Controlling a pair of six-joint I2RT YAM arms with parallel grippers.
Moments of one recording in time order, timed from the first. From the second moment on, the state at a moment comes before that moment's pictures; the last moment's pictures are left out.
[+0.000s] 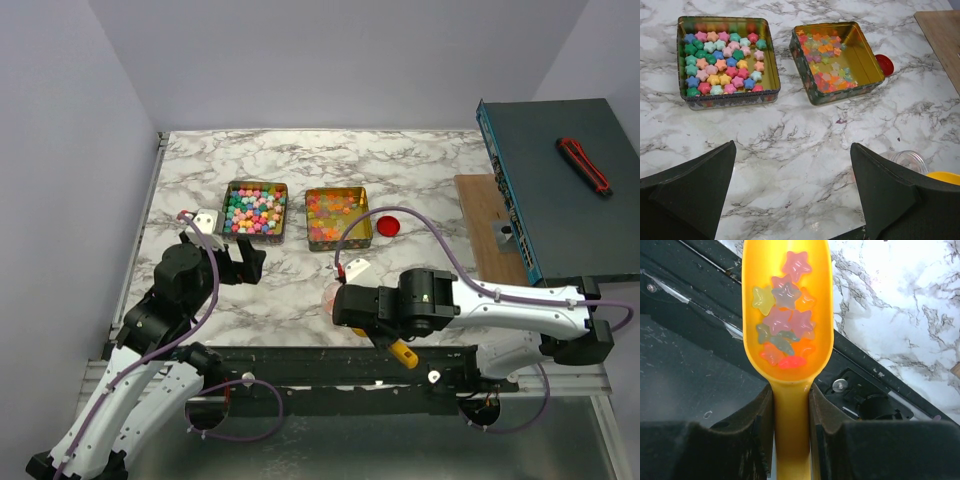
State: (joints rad) left arm -0.50 0.51 0.76 -0.58 -0.12 -0.29; right arm 1.47 1.38 1.43 -1.39 0.33 0.77
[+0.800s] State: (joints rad) left arm -0.50 0.48 0.76 -0.58 -0.10 -0.29; right arm 1.31 1.43 1.49 -1.40 0.14 0.67
